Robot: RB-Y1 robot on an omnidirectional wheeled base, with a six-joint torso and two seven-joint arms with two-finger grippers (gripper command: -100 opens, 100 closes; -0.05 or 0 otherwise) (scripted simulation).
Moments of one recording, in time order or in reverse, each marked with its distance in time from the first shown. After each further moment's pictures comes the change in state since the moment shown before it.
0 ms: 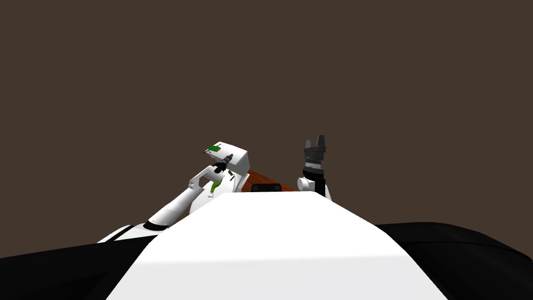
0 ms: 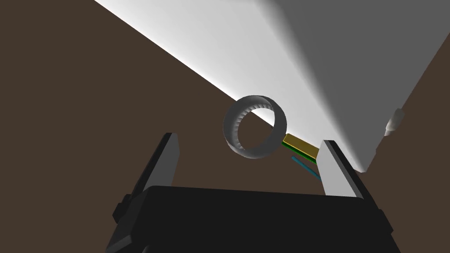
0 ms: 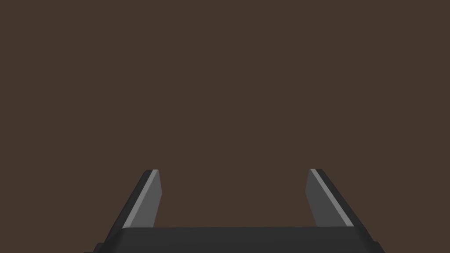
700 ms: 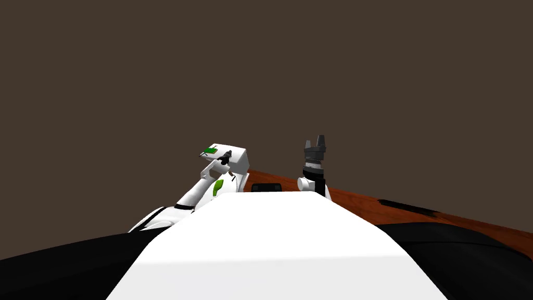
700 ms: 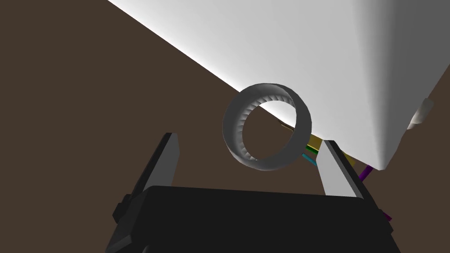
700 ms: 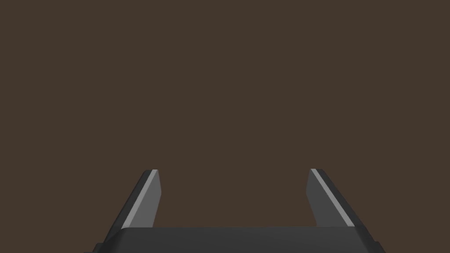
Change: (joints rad) left arm -0.178 -0.166 0.064 0.192 -0.105 0.096 -0.009; right arm 0.000 0.000 0.000 0.000 0.000 0.000 0.000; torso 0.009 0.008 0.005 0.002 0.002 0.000
